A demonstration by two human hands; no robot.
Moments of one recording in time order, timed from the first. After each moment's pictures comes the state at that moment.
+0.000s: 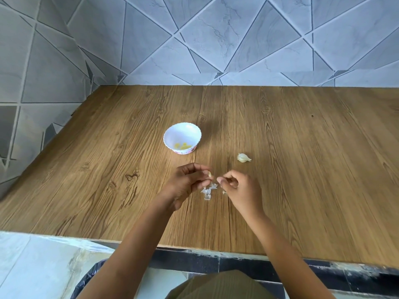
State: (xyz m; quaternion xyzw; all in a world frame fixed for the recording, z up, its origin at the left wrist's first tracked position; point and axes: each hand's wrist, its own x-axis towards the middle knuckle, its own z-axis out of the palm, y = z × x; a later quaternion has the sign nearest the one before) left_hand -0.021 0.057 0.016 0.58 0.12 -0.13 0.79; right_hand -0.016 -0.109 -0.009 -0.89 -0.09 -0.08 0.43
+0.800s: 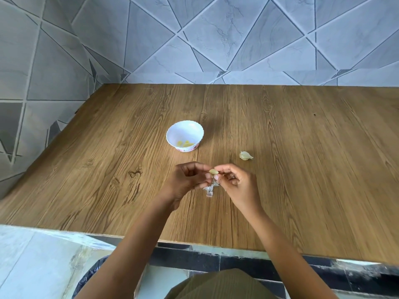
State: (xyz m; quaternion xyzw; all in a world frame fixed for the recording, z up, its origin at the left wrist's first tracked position) left_hand -0.035 0.060 0.026 0.65 0.07 -0.12 0.74; right_hand -0.018 -0.103 -0.007 -0.79 -0.18 -0.09 0.58
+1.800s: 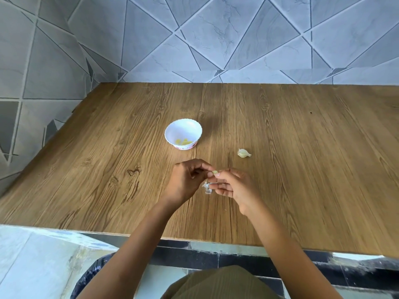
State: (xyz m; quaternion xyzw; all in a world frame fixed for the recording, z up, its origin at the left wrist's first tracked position) left_hand -0.037 0.053 0.019 0.83 -0.08 0.07 0.54; right_hand -0.023 -0.100 0.005 -0.61 0.07 0.22 0.76
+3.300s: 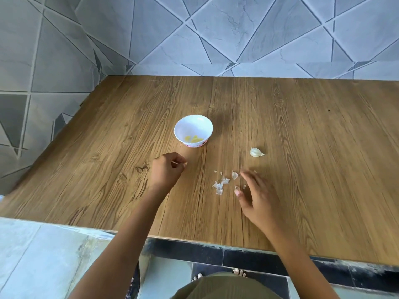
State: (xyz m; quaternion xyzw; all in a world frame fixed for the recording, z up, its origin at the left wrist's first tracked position) left_hand -0.012 0.117 -0.004 0.90 0.16 0.08 0.39; right_hand -0.039 -0.132 -0.034 -0.95 -0.16 -0.04 0.28
